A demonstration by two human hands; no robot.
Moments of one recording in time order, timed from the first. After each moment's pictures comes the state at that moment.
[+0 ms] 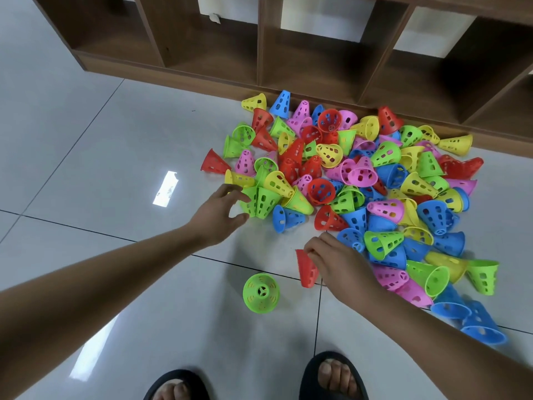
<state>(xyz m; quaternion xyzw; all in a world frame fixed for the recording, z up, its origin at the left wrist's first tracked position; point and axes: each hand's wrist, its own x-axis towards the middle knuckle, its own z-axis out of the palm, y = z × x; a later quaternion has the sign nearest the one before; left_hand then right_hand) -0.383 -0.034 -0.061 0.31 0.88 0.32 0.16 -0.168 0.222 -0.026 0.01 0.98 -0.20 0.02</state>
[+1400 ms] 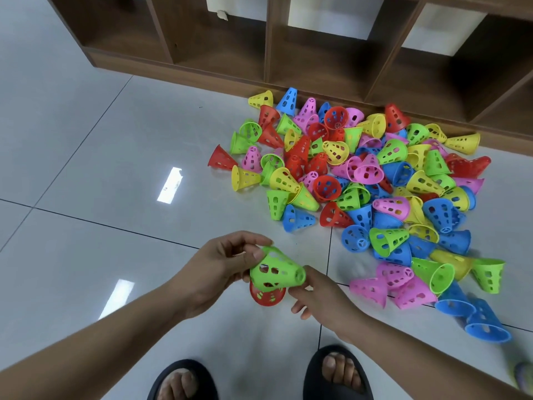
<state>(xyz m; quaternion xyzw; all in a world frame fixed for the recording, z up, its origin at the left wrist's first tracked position) -0.258 -0.060 0.034 0.03 0.59 0.68 0.43 -0.137 0.154 -0.035 0.29 0.72 -0.59 0.23</state>
